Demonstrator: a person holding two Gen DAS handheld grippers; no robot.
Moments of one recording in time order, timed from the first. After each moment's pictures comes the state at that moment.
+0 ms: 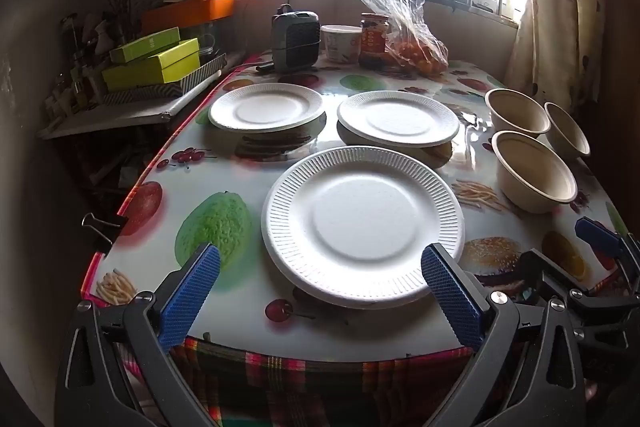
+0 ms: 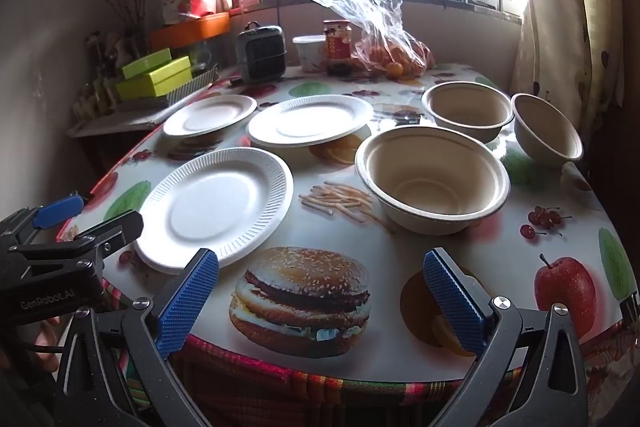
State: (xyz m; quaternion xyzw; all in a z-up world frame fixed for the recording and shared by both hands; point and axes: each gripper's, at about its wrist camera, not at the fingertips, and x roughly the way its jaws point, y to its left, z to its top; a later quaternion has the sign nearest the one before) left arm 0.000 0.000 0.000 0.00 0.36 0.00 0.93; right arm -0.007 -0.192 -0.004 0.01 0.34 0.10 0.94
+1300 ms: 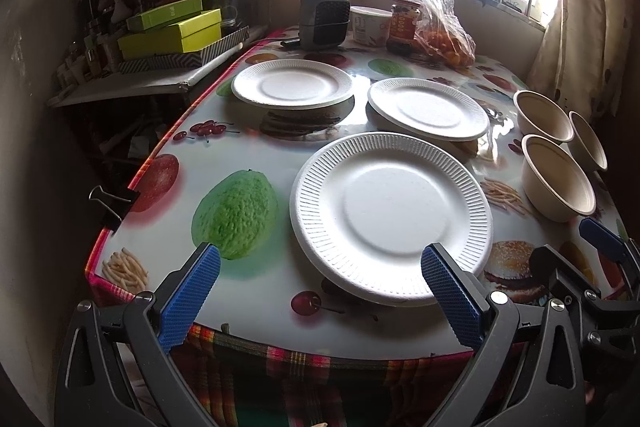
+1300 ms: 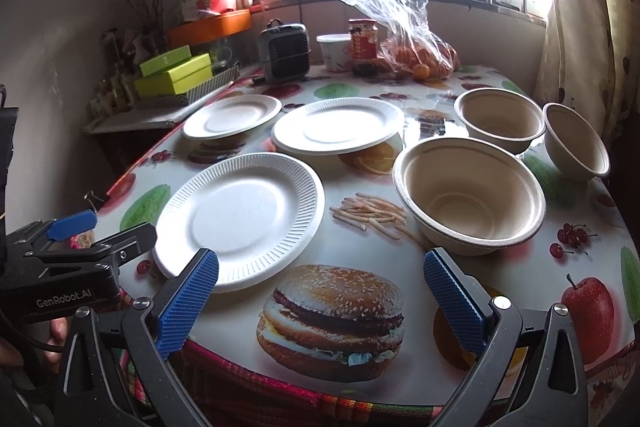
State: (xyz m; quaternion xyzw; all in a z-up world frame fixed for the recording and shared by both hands) left arm 0.011 0.022 -0.007 -0.03 0.39 0.03 0.92; right arm 0.008 -0.177 -0.002 0.01 0.34 0.14 0.93
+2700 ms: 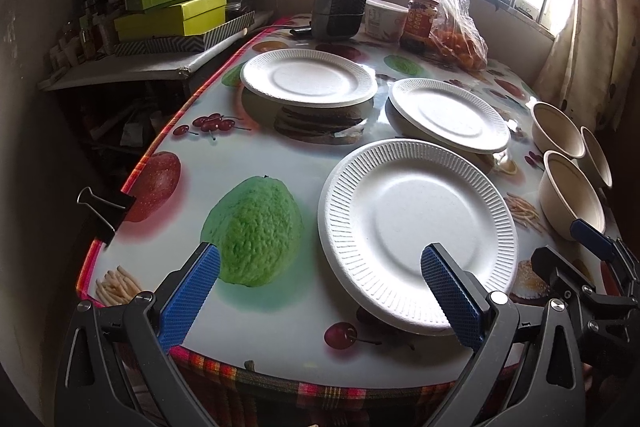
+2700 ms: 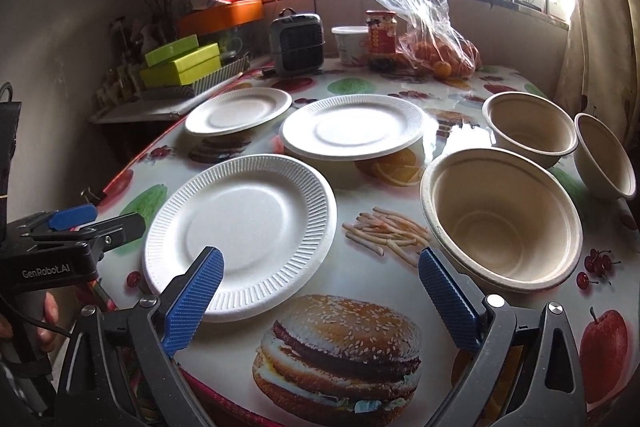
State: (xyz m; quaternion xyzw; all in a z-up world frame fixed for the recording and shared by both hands) left arm 0.039 0.053 -0.015 -0.06 0.41 0.02 0.91; right arm 0.040 -0.165 -0.011 -0.01 0.35 0.17 0.92
